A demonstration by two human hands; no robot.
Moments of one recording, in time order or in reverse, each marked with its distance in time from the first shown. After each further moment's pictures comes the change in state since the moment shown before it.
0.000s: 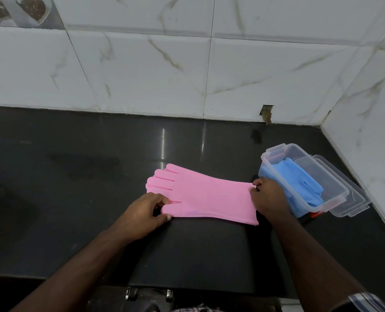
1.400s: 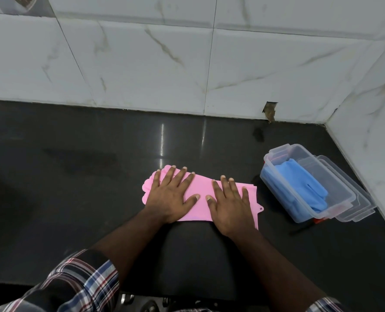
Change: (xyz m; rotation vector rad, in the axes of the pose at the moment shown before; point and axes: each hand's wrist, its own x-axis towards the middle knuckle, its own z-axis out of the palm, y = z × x) left_hand 0.084 0.019 0.053 0.596 0.091 0.061; right_hand -0.042 -0.044 0.058 -0.293 -0.116 -0.469
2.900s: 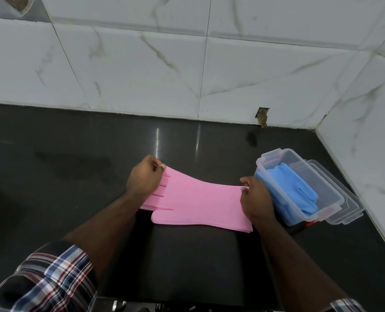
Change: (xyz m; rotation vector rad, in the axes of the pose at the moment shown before) left_hand 0.031 -0.036 -0.048 -0.732 0.223 -0.507; right_hand 0.018 0.057 -0.039 0.384 0.289 0.368
